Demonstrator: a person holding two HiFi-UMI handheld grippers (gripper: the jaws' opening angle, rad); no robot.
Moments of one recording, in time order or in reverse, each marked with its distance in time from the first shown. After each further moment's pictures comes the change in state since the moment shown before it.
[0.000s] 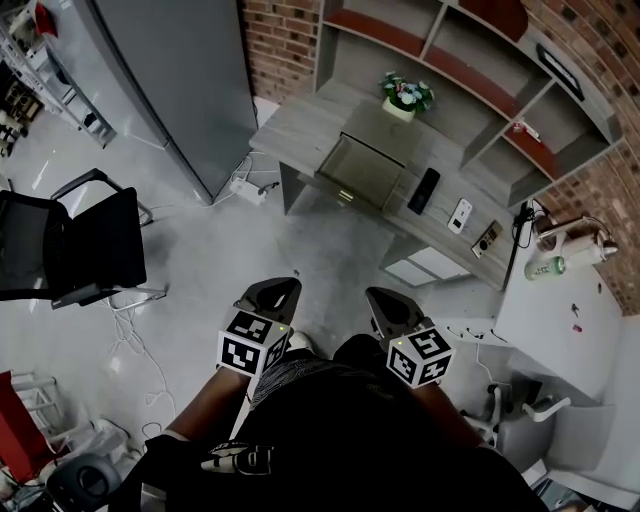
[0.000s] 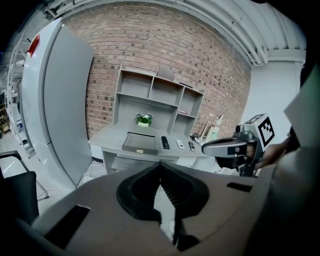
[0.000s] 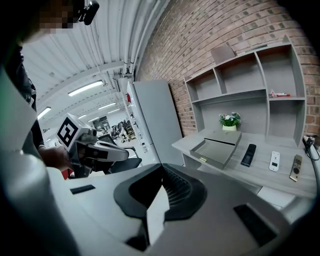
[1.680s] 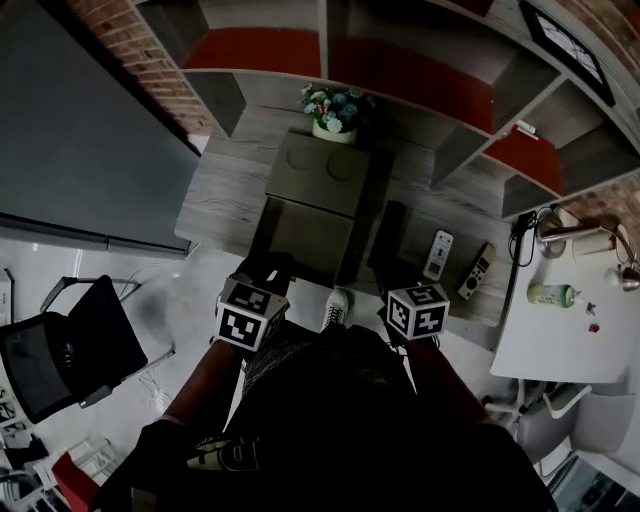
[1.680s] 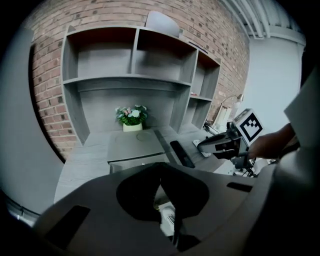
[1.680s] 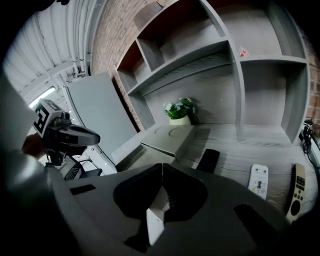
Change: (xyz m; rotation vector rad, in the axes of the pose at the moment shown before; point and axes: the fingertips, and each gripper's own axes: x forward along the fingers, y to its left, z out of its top) left arm 0.308 0.060 0.164 0.247 0.229 -0.081; right arm 0.125 -0.346 0.050 0.252 0.082 -0.258
